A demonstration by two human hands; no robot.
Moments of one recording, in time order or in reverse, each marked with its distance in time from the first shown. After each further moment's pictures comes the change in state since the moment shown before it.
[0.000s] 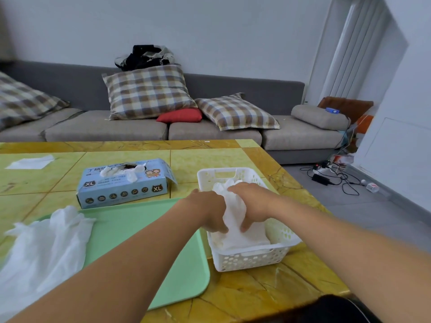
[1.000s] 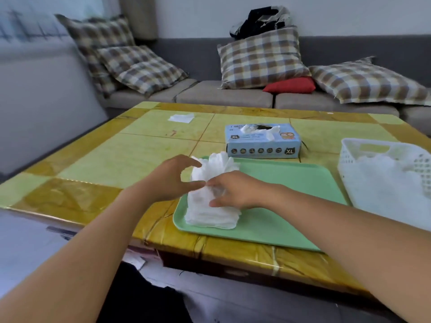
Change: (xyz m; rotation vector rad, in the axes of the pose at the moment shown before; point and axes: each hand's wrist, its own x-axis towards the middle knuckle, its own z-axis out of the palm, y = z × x) left_hand -0.267 -0.249 0.107 -0.505 0.449 -0.473; right_hand 0.036 -0.325 0.069 0.156 -0.041 -0.652
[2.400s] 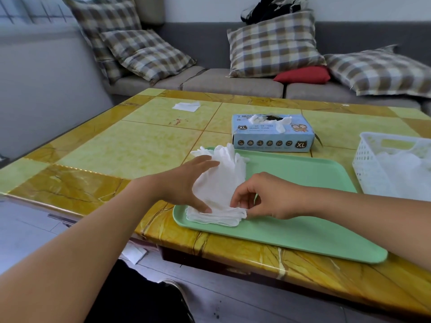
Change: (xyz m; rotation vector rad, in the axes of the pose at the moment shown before) left_hand 0.006 -0.006 0.018 0.081 -0.401 0.062; right_hand -0.041 0.027 -0.004 0.216 -0.105 -0.141
